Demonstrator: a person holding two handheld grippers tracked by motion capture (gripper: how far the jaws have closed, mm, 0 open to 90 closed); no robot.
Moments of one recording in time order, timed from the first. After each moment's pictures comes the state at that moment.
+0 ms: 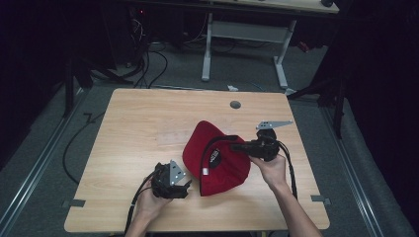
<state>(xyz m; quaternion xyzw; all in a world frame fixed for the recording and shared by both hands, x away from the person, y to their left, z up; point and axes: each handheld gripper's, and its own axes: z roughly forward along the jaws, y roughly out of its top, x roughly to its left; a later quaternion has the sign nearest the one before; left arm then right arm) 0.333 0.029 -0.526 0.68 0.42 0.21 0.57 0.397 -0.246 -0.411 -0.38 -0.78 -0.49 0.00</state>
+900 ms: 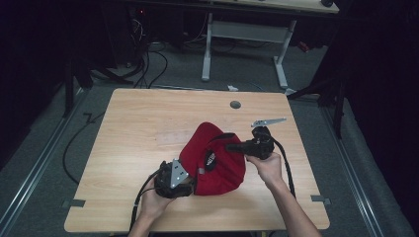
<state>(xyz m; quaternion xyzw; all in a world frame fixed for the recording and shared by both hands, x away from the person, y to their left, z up) 0.327 0.026 -0.505 0.65 0.39 0.22 0.62 0.409 -0.238 -0.419 -0.39 -0.78 -0.49 0.07</state>
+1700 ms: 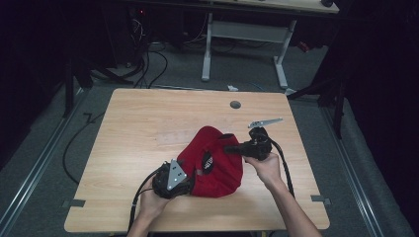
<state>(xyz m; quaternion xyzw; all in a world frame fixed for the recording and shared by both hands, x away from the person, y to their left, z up) 0.321 0.029 -0.499 0.65 0.37 0.20 0.63 0.410 -0.231 -0.421 -0.39 -0.79 -0.48 0.07</state>
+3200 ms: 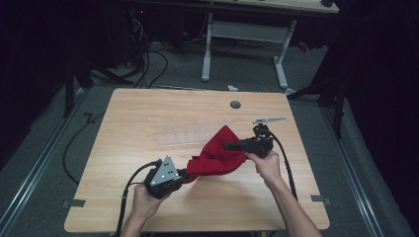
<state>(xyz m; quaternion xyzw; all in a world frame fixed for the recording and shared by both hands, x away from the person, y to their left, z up) 0.305 0.047 -0.450 0.66 0.33 0.08 0.67 0.423 -0.245 -0.429 -0.40 -0.74 -0.52 0.11</state>
